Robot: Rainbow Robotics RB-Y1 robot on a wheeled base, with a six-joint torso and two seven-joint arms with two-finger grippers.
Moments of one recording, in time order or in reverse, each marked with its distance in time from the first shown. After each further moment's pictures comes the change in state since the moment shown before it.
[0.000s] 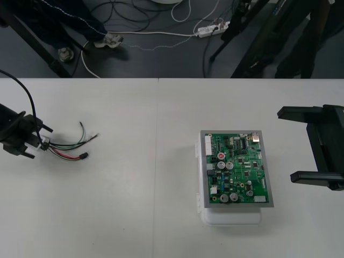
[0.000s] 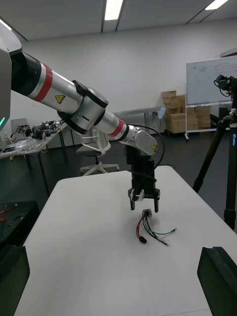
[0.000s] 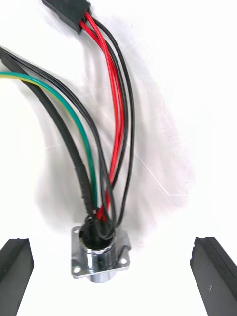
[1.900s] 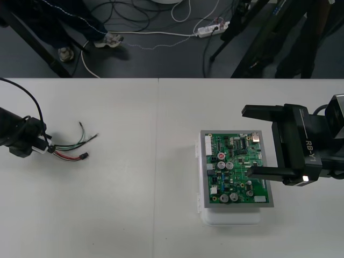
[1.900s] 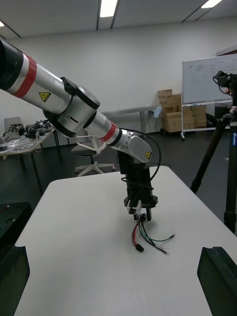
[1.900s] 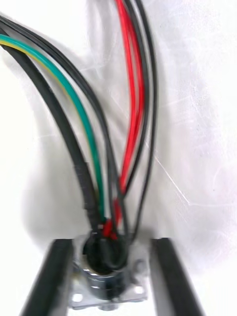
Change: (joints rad) right arm -0.016 0.066 0.138 -0.075 0.127 0.138 -0.001; left arm 0.039 -0.035 0.000 0.010 0.012 0.135 0.000
